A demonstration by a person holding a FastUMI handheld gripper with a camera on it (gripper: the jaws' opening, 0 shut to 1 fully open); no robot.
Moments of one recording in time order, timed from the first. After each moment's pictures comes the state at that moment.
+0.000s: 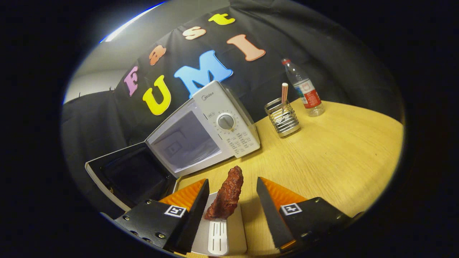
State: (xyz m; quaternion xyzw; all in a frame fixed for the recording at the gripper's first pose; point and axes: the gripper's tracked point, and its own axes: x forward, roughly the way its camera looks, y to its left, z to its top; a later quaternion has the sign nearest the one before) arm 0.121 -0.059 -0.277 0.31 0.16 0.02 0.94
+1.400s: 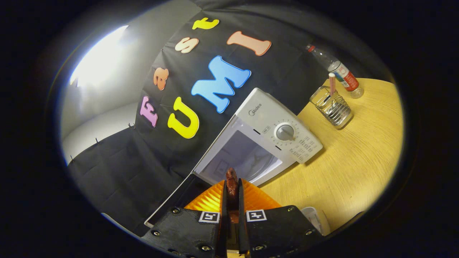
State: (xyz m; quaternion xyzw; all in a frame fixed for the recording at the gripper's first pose) arm 0.182 0.014 -0.170 0.44 0.11 0.10 0.89
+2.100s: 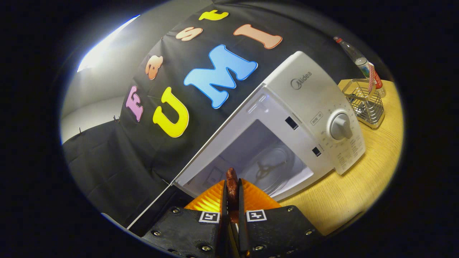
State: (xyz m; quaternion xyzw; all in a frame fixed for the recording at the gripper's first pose) arm 0.319 0.071 -0.195 0.40 0.11 0.05 0.91
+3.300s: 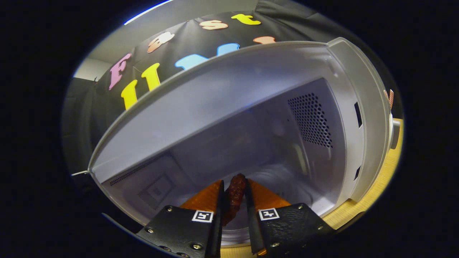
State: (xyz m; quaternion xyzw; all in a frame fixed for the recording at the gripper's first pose) arm 0.442 0.052 -0.264 0.24 0.08 -0.12 0.96
